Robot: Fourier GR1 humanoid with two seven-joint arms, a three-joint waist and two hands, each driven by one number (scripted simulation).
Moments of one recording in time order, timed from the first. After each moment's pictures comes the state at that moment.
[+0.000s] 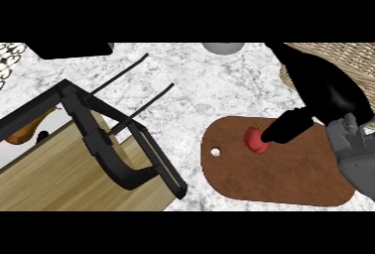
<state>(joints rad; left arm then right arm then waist) 0.12 0.55 -0.28 -1.66 0.18 0.49 0.56 -0.74 -0.64 0.46 -1.75 0.21 0.19 0.98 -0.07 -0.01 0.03</state>
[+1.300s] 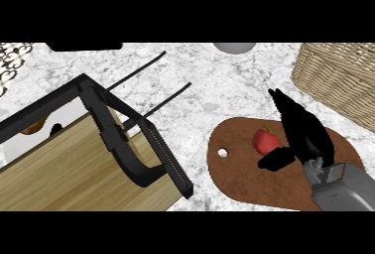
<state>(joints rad) 0.04 0.56 -0.33 -1.62 0.20 0.47 0.55 -0.39 -0.58 0.55 -1.68 0.44 -0.05 0.85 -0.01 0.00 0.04</state>
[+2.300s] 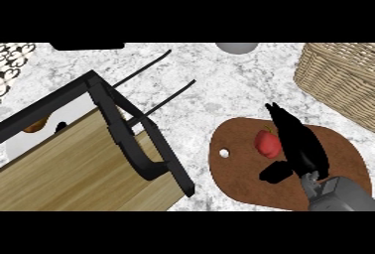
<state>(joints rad) 0.01 0.55 -0.35 -1.58 0.20 0.47 0.53 -0.29 -0.57 0.59 -1.64 0.50 -0.09 0.76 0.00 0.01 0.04</state>
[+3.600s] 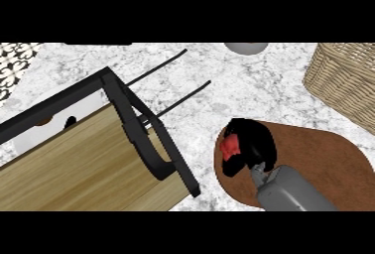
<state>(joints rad) -0.05 0.55 -0.39 -1.55 0.19 0.46 0.52 -0.41 -0.28 0.64 -1.45 0.60 -0.12 0.90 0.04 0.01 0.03</state>
